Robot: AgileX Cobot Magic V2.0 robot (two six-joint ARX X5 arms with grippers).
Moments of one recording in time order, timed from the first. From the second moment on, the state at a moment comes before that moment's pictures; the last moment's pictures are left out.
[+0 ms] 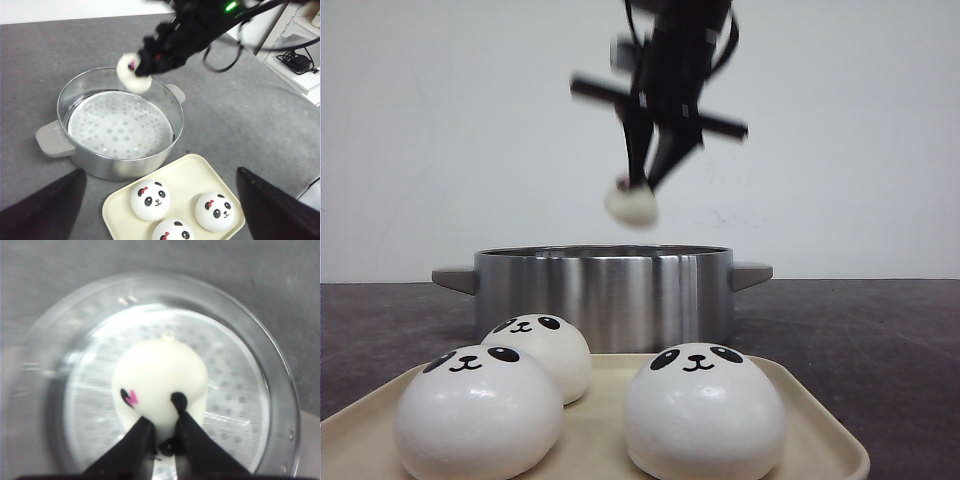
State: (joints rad) left arm -0.47 0.64 1.09 -0.88 0.24 -0.14; right arm 0.60 2.04 1.88 -0.86 -0.02 0.42
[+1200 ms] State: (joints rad) left arm -0.47 0.64 1.09 -0.90 0.24 -0.14; right arm 0.54 2.20 1.88 -0.85 -0.03 0.44
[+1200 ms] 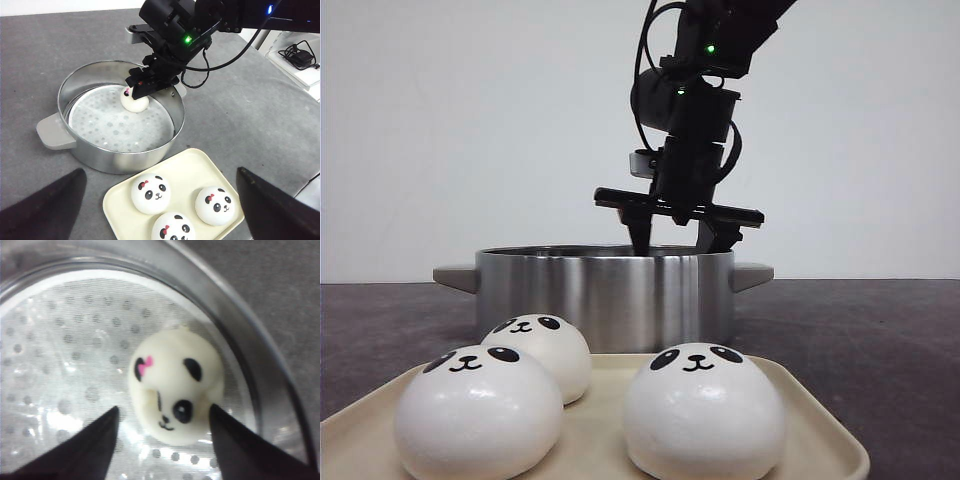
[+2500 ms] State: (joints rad) left arm -0.69 1.15 0.91 -0.76 0.17 -0.44; right arm 1.16 1.28 2.12 -1.35 0.72 0.26
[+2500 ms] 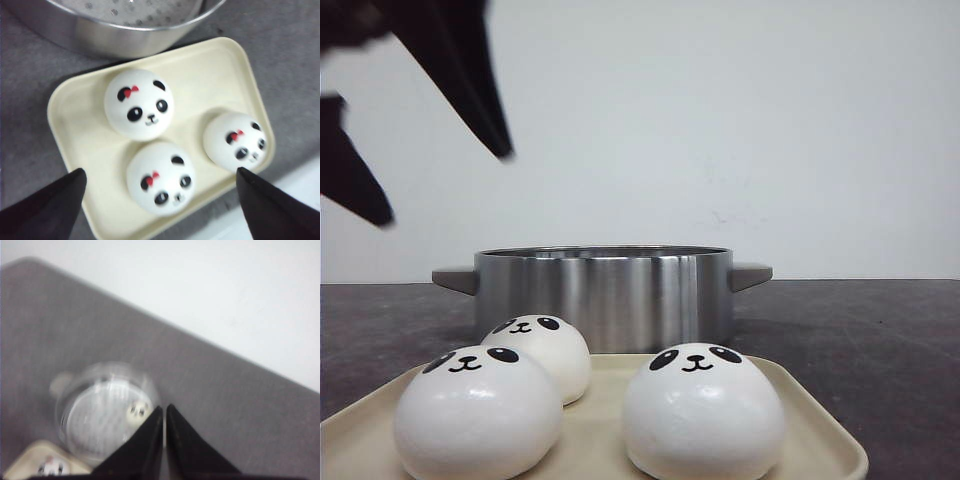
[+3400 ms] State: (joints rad) left arm -0.70 1.57 0.91 -0.52 0.11 -0.45; right arm 1.28 1.15 2.06 -1.35 0.81 0.38
